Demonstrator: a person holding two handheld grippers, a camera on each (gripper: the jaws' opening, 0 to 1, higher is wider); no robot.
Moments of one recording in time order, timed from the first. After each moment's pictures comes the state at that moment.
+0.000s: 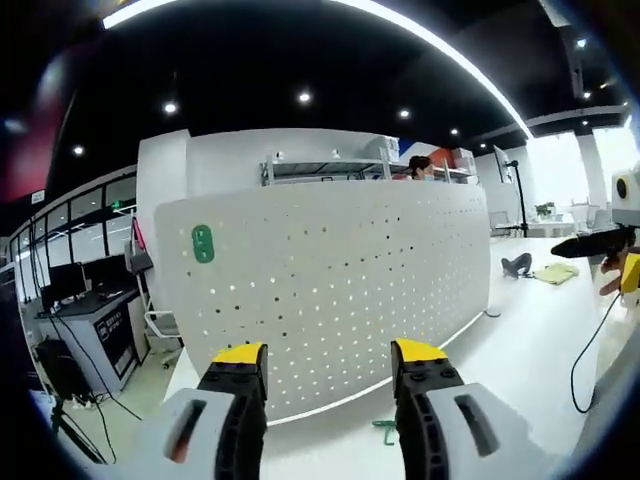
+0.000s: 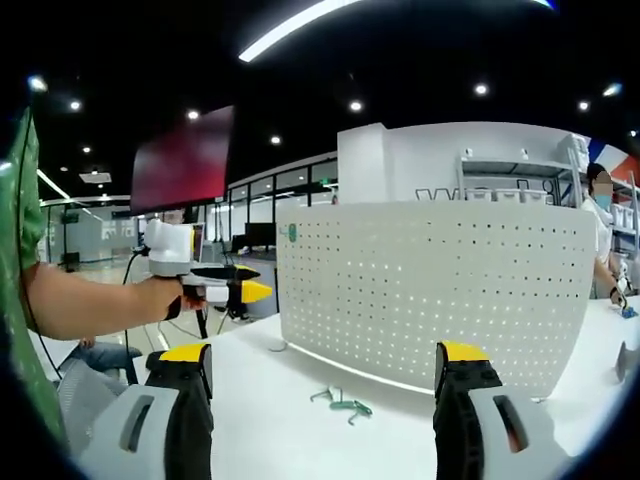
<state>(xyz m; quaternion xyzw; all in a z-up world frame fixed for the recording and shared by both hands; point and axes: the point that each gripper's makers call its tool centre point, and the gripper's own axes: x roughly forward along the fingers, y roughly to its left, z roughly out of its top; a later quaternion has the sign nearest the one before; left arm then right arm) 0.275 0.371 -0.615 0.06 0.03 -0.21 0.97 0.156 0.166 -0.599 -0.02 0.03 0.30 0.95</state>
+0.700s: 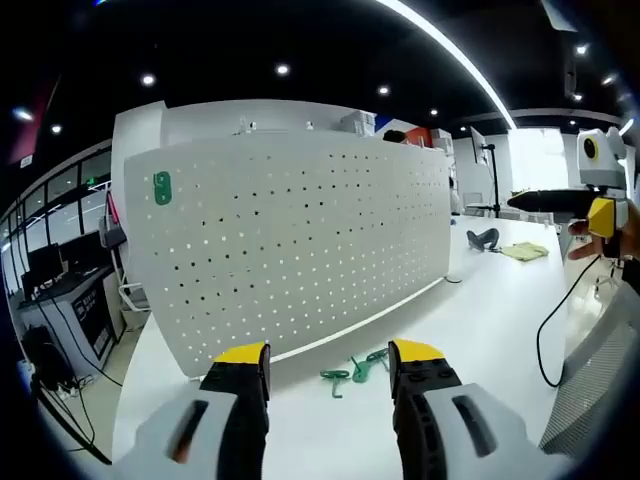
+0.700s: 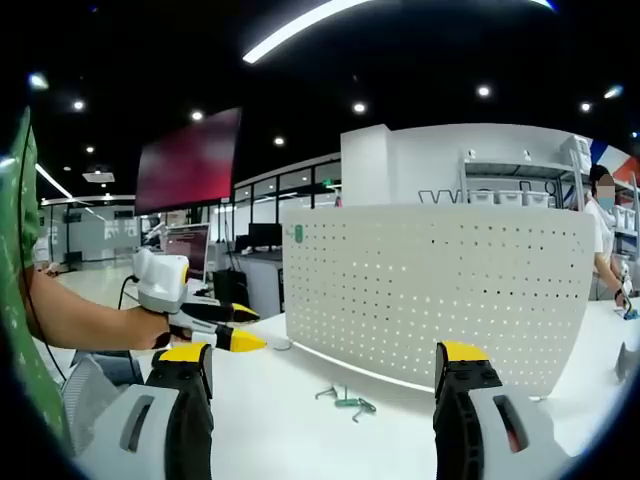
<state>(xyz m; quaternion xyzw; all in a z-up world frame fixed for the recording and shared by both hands) 0.227 0.340 -0.678 0.07 0.10 -0.27 0.96 0.145 0.167 -0.598 -0.02 0.03 0.30 0.95</state>
